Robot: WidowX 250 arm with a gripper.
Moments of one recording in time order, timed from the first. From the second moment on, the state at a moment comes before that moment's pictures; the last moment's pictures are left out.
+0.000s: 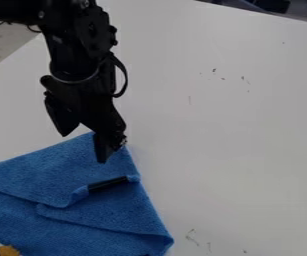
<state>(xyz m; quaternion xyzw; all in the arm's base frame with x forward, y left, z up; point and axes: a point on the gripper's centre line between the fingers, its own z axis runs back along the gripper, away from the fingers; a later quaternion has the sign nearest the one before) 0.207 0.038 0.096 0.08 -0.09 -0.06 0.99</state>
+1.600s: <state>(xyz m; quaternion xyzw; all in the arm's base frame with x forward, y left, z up) 0.215 0.022 0.016 0.02 -0.08 -0.06 1.00</state>
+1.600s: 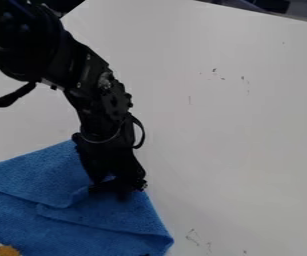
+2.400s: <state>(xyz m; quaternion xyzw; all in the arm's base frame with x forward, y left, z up) 0.229 0.032 0.046 0.06 -0.06 -0.10 0.99</state>
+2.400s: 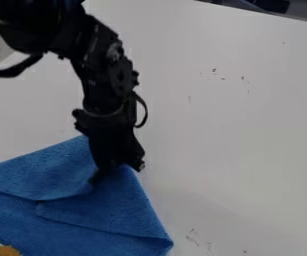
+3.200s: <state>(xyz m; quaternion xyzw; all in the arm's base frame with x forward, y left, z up) 0.314 0.118 0.038 0.07 -0.09 -0.18 0.98</state>
